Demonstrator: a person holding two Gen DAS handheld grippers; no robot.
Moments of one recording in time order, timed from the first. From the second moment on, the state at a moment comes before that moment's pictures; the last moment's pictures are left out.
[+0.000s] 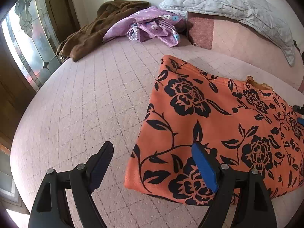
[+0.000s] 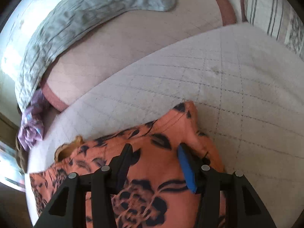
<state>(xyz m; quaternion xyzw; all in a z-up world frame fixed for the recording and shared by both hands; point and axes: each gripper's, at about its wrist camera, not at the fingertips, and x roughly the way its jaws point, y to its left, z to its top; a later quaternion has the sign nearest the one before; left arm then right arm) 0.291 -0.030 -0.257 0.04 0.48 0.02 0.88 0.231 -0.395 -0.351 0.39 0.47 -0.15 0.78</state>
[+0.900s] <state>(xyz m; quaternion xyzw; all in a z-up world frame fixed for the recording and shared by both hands) 0.271 -0.002 -0.265 -0.07 0.56 -0.04 0.83 0.235 -0.293 -0.296 0.44 0.47 0.07 0.76</state>
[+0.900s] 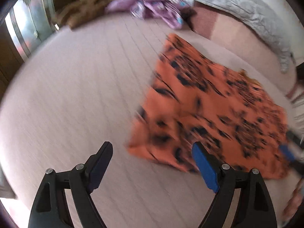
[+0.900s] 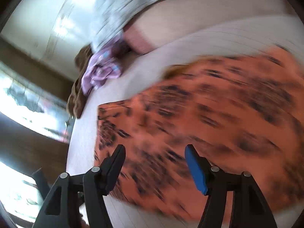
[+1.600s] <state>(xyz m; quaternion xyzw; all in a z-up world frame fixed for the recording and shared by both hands) 0.292 0.001 -0.295 -0.30 0.49 -0.03 0.82 0.128 -0.413 -0.399 0.69 0.28 -0.10 0.65</state>
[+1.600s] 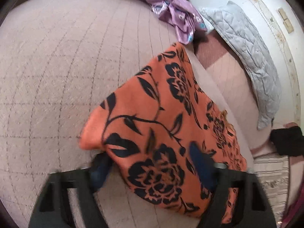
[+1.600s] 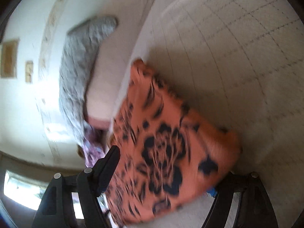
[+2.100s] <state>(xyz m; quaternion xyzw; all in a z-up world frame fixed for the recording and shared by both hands) 0.242 0.016 -0.241 -0.25 0.44 -0.07 0.86 0.120 -0.387 -0.327 0.56 0.27 -0.11 0.77</state>
